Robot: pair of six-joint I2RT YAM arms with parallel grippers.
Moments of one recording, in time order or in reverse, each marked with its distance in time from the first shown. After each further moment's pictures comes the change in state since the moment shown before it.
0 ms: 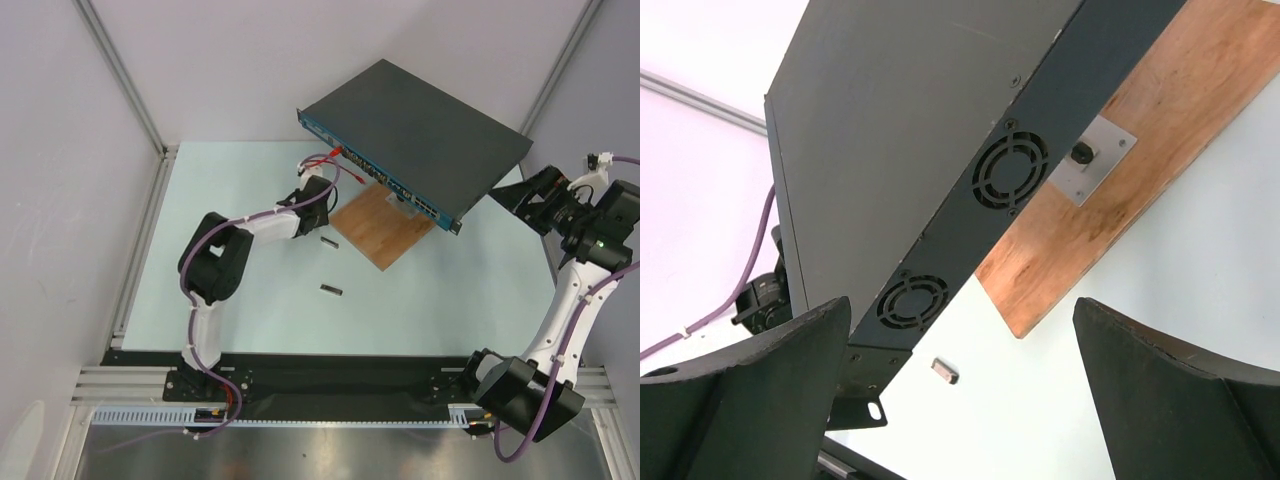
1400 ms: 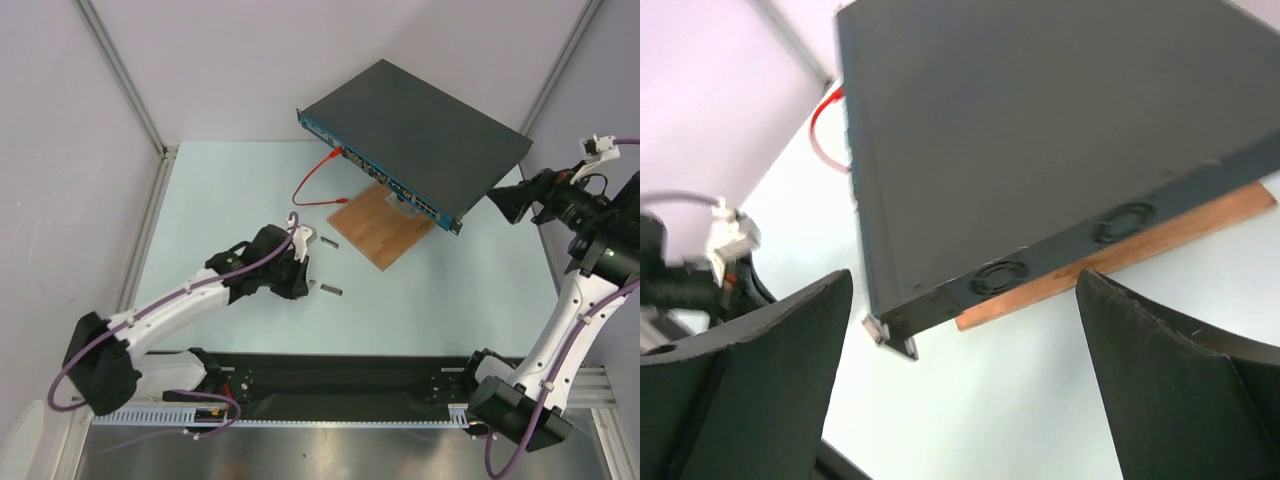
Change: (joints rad) left arm -0.145 -0.821 -0.541 -0.409 0.456 0.149; right arm -0.031 -0.049 0.180 -0.056 -0.180 -0.327
